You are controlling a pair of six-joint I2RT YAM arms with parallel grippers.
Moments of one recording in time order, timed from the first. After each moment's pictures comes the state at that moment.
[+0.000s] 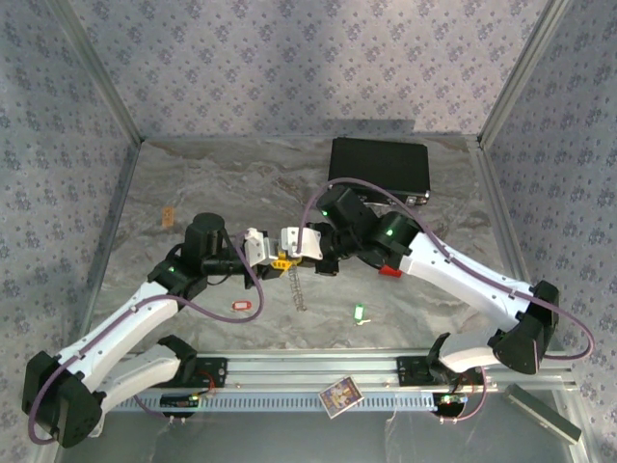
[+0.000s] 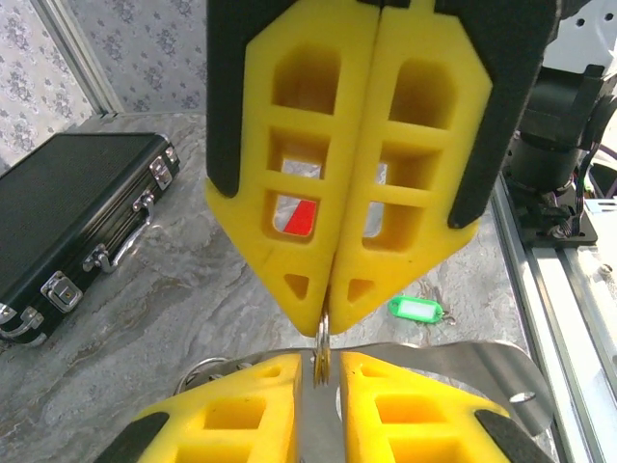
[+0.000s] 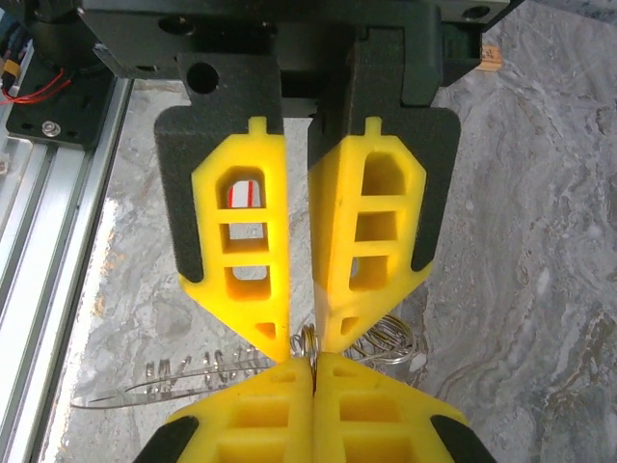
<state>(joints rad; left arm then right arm) -0.59 0.94 0.67 -0.17 0.76 0.45 0.92 1.37 1.33 -0.75 -0.32 -0.70</state>
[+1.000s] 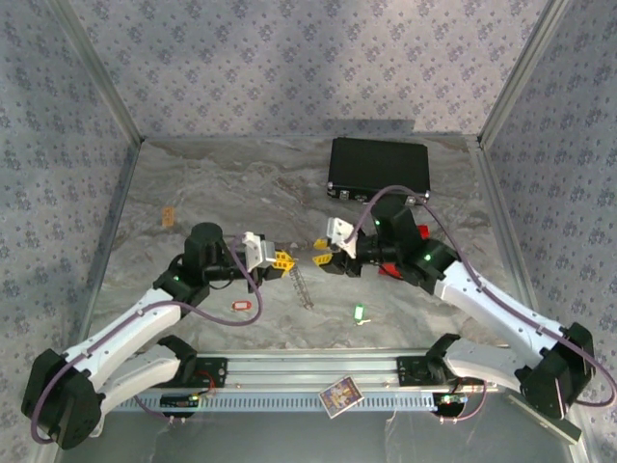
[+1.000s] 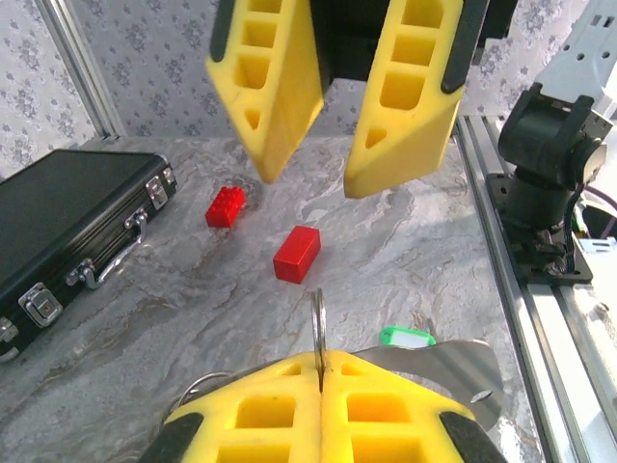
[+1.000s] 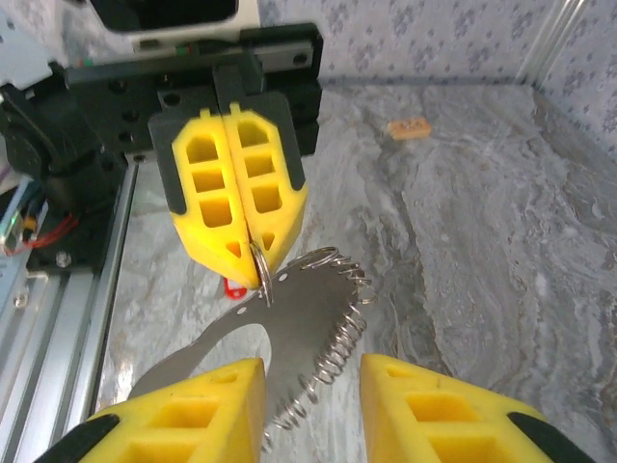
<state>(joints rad) -0.59 0.93 0.50 0.15 0.79 0.27 0.69 1.05 0.82 -0.21 -0.62 -0.39</state>
